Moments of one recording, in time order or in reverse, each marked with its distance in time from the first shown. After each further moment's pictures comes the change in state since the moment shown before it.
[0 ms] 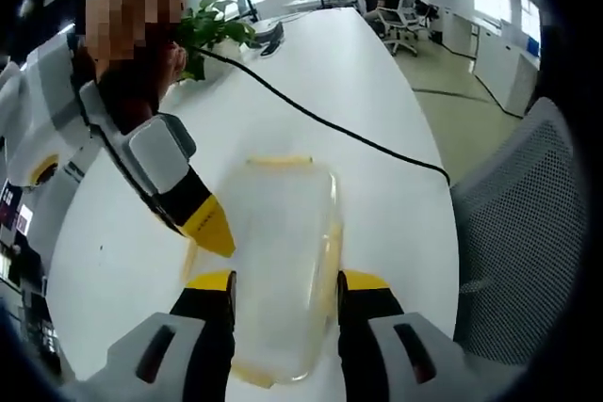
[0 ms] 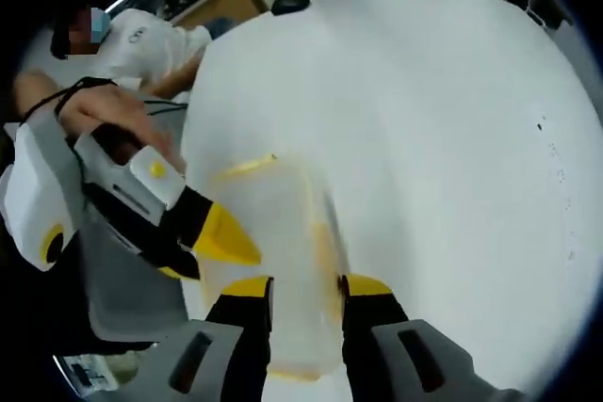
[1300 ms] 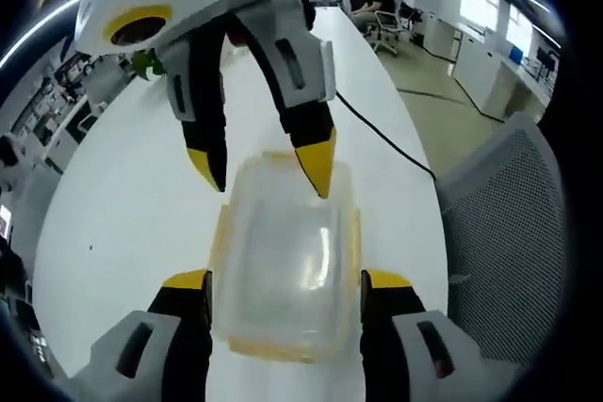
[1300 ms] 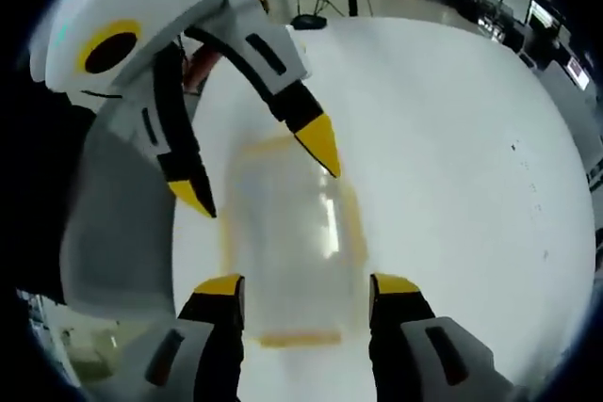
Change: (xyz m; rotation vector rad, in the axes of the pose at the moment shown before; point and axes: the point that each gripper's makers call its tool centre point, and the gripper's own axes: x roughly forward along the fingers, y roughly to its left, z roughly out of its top) left arm -0.012 0.022 -0.008 0.015 0.041 -0.141; right arm -0.016 0.025 -0.032 -0.138 -0.114 -0.123
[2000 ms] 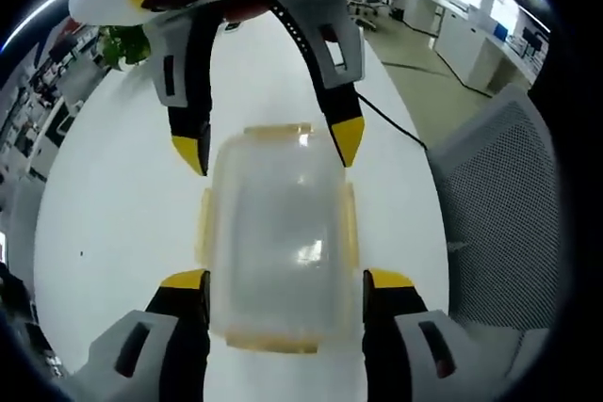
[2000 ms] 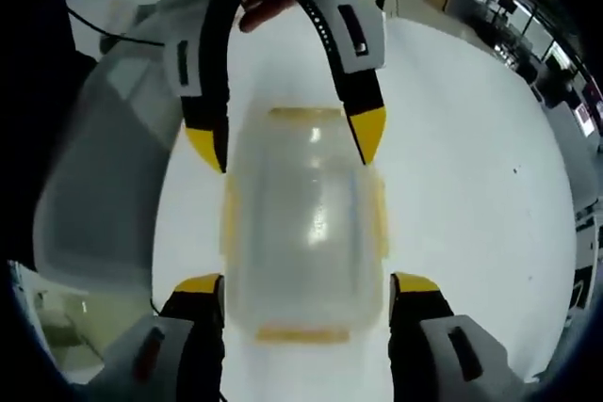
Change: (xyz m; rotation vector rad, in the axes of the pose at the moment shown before) left arm 0.010 -0.002 -0.013 0.092 0.117 -0.061; right arm 0.015 0.006 -0.015 -0.151 0.069 -0.070
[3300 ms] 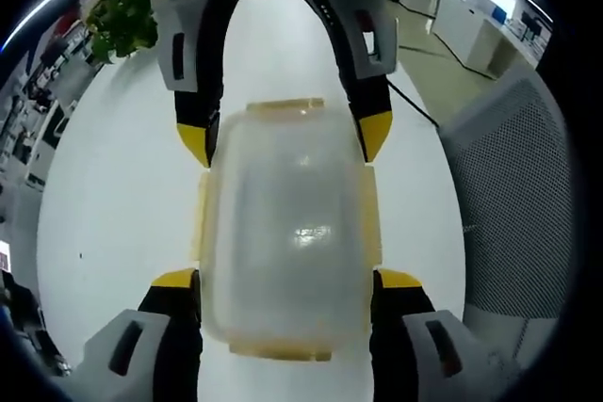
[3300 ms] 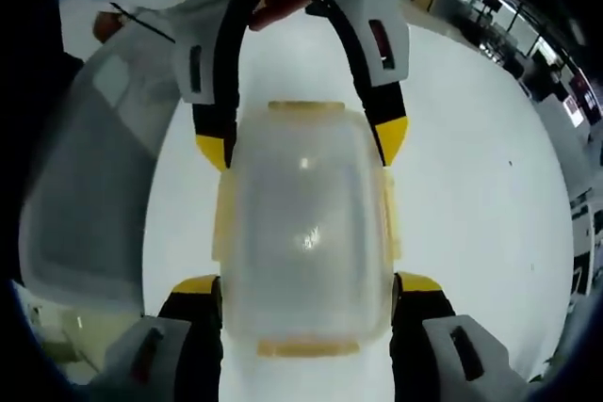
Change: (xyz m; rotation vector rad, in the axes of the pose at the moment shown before) left arm 0.015 0.007 -0.013 0.029 0.054 -0.001; right arm 0.014 0.002 0.000 0.041 -0.028 -0.057
